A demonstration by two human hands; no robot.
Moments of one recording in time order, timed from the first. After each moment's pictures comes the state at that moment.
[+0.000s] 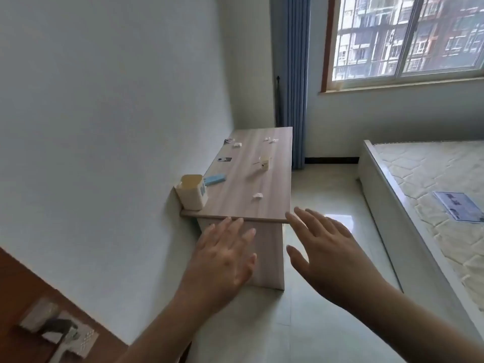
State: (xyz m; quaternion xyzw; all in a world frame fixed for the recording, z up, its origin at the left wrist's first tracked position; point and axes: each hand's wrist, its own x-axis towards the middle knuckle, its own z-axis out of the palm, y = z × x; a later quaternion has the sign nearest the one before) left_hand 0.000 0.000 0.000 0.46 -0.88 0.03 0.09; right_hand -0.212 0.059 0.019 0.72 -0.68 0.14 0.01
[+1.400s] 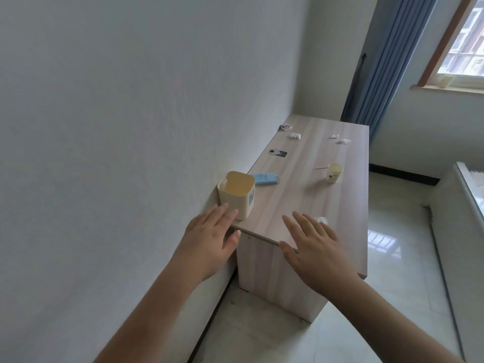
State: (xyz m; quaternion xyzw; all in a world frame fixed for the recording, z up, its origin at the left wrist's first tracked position) left_hand 0.148 -0.326 -0.066 0.60 -0.79 -0.08 0.11; right_hand -0.094 -0.311 -0.079 0.78 -0.62 0.09 -0.03
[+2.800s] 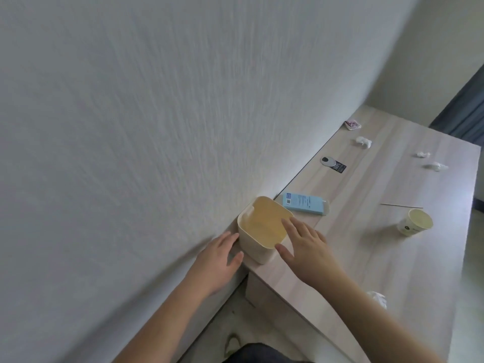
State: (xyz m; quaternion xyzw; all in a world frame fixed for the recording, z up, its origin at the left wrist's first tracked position) left_hand 0.189 -0.565 -0.209 0.71 -0.63 -0.29 0.13; right_hand -0.038 -0.641 -0.188 0.84 -0.53 0.02 -0.13
